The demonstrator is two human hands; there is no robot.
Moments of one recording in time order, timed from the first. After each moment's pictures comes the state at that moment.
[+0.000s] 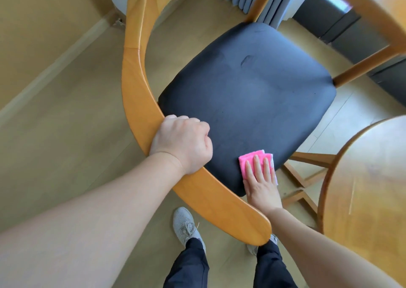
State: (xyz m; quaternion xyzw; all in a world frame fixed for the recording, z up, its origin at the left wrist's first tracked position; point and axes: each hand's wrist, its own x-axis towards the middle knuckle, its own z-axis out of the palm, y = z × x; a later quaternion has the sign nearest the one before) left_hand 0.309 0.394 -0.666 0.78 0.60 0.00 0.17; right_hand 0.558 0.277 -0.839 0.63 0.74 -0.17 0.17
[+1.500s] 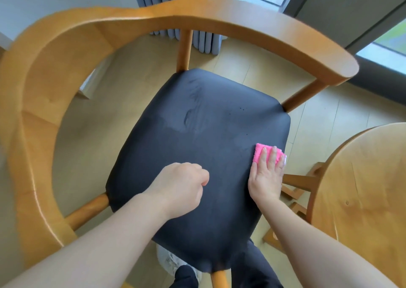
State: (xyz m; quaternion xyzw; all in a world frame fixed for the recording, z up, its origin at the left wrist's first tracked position) left_hand 0.401 0.533 -0.702 0.86 0.39 -0.11 0.31; right_hand 0.630 0.447 -0.847 0.87 0.44 -0.21 0.02
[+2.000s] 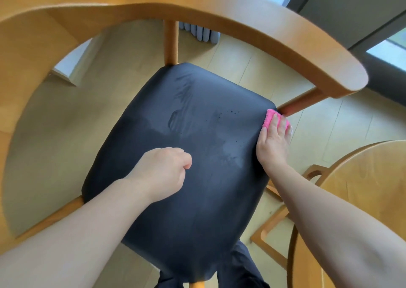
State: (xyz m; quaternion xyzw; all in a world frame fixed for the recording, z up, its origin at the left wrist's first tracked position) left_hand 0.427 0.579 -0.738 0.84 0.44 -0.11 0.30; right_hand 0.718 0.545 -0.858 0.86 0.45 -0.22 -0.05
